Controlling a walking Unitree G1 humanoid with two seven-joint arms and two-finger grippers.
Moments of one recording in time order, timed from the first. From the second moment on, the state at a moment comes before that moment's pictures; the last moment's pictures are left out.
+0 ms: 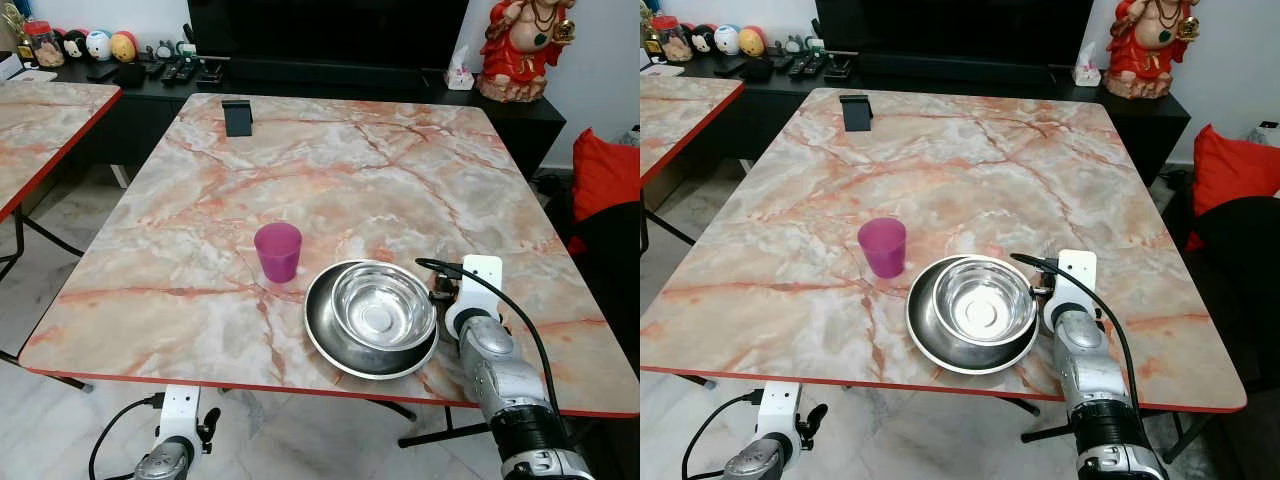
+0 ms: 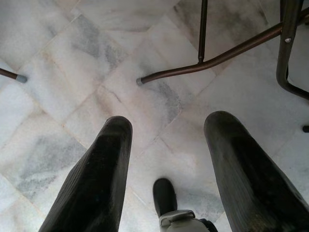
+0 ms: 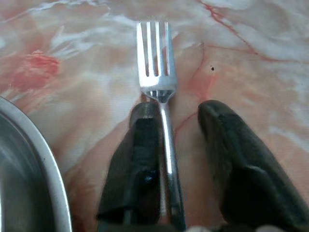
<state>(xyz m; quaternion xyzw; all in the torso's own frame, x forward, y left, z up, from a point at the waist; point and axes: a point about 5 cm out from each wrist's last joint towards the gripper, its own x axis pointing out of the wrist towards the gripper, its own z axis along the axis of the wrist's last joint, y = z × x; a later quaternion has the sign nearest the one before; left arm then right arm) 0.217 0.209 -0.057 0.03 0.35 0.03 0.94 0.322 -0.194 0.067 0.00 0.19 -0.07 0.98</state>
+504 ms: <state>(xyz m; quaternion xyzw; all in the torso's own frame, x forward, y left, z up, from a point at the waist) 0.217 0.209 -0.057 0.03 0.35 0.03 0.94 0.322 -0.194 0.067 0.00 0.19 -0.08 0.98</state>
